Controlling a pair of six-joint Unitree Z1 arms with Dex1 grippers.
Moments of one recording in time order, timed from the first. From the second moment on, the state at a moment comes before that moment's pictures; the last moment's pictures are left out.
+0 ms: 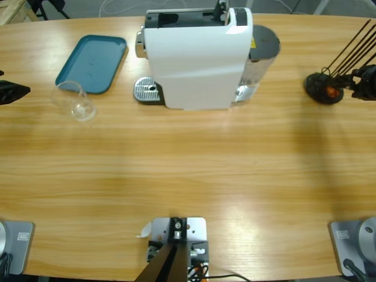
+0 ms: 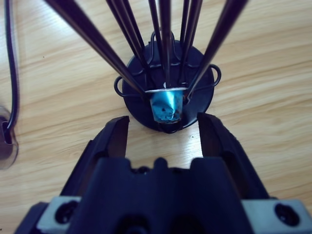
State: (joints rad) arm 0 -0.62 1.03 -0.86 0.51 -0.08 -0.05; arm 1 0.08 1.52 -0.60 -0.02 -0.11 0.31
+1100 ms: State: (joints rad) arm 0 -0.62 1.03 -0.85 0.50 -0.08 -0.05; arm 1 0.04 1.56 -0.60 -0.05 -0.11 0.30
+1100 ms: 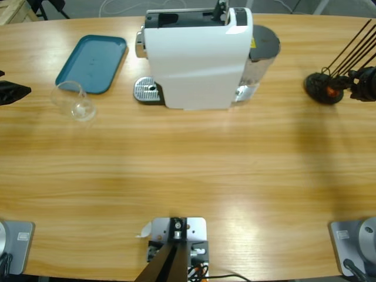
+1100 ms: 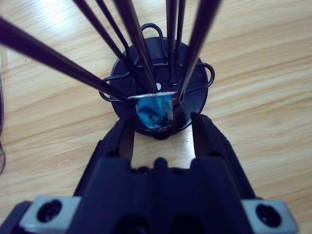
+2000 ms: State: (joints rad) arm 0 -0.62 1.03 -0.84 0.49 -0.08 -0.05; arm 1 0.06 1.51 -0.61 -0.02 -0.10 0.26
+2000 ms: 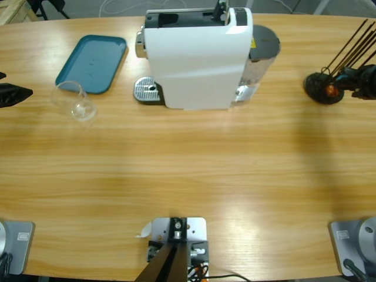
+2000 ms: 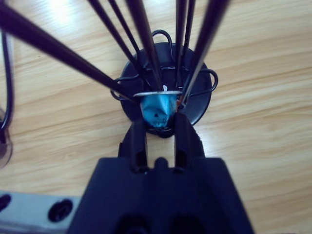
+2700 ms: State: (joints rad) arm 0 -0.62 1.03 -0.84 0.49 -0.13 -0.08; arm 1 0.18 1.24 -1.08 0.61 -0.16 0.17
